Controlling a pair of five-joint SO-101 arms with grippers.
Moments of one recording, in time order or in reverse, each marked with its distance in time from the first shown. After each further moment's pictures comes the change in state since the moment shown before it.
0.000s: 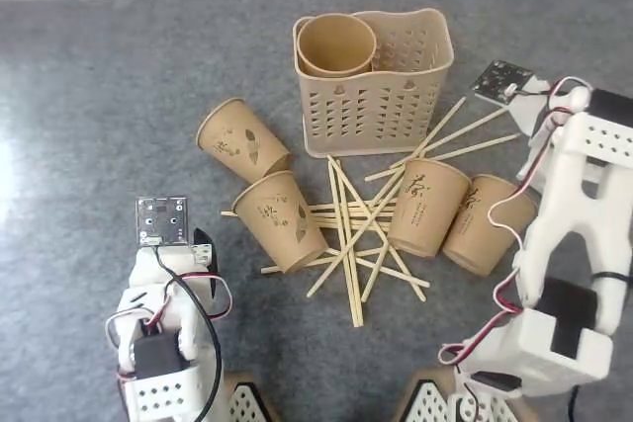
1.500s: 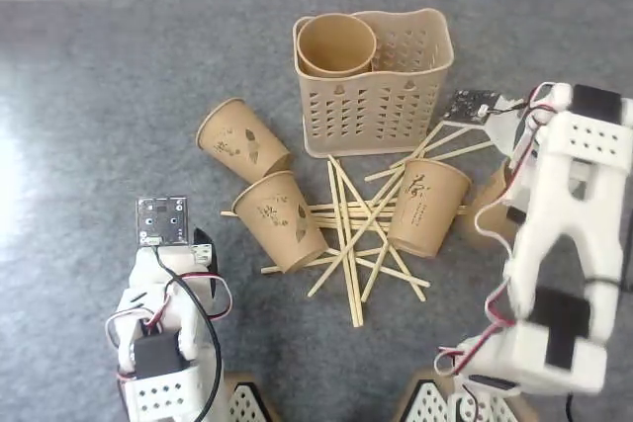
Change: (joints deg) left arm 0.0 0.0 0.0 0.0 0.0; right arm -3.1 -6.2 -0.2 13.5 7.1
